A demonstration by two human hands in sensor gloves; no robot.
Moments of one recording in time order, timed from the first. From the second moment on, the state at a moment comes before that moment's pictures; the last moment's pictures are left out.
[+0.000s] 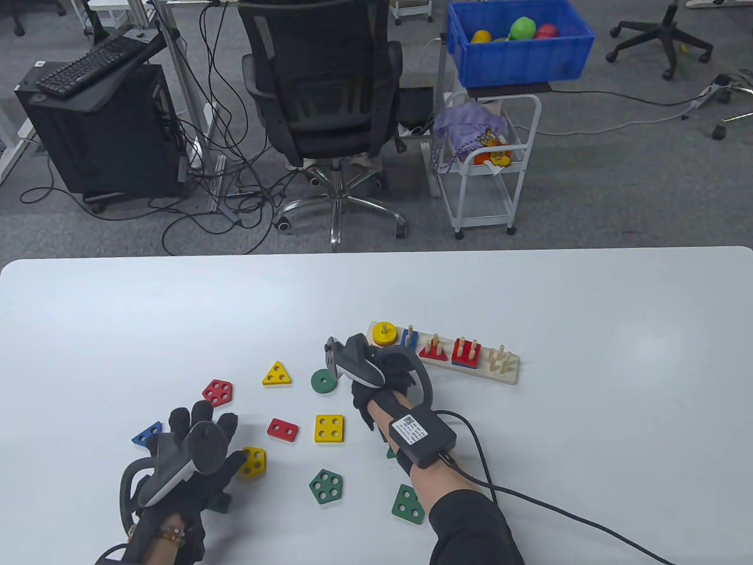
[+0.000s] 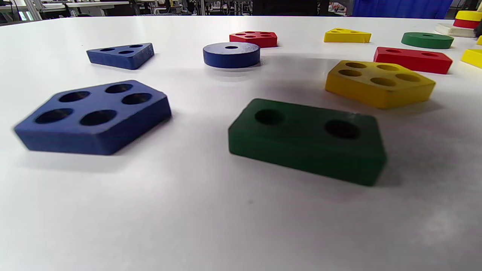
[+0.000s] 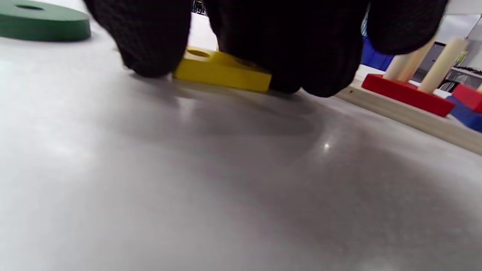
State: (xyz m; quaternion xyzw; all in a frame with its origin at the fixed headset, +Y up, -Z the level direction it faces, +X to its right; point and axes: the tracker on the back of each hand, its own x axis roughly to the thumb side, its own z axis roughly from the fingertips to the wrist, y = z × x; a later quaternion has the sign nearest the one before) left_hand -0.305 -0.742 -0.290 -0.17 0.03 0.00 0.99; right_hand -0.039 -0.753 -0.443 -0.02 -0.10 -0.99 0.11
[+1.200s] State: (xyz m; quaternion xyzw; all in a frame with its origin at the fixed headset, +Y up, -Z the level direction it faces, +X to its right) left_hand -0.305 -0.743 -0.290 -0.17 0.03 0.00 0.98; right_hand 0.027 -0.687 -0.440 -0.18 0.08 -0.98 0.06
